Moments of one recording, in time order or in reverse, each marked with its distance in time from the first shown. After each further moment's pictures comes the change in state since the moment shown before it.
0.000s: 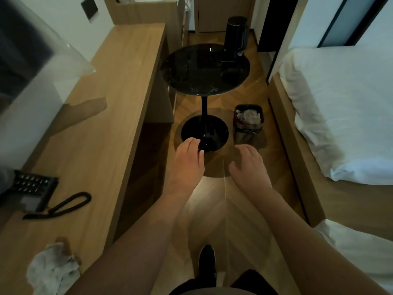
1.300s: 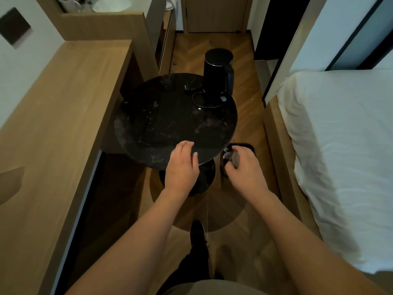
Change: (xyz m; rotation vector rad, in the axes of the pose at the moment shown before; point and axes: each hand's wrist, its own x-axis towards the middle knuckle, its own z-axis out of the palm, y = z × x) left_hand 0.464 0.048 0.172 -0.029 -0.054 -0.140; right_hand 0.494 0.076 -0.091 0.060 -0.014 0.084
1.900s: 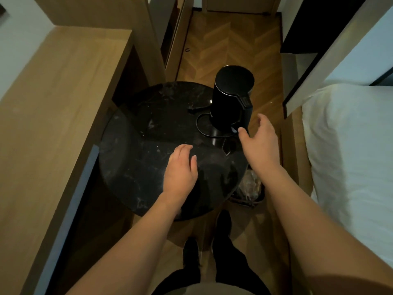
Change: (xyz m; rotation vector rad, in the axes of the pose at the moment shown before) left_hand 0.204 -0.005 0.058 -0.082 -0.096 -0.215; right_hand 0.287 -0.034 -0.031 0.083 0.120 0.084
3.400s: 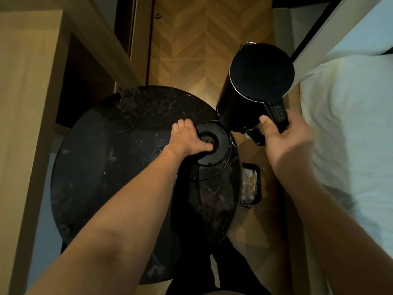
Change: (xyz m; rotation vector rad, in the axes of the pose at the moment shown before) left_hand 0.274 0.044 0.114 0.361 -0.539 -0.037; right_hand 0.158 0.034 -0.013 0.172 0.126 0.081
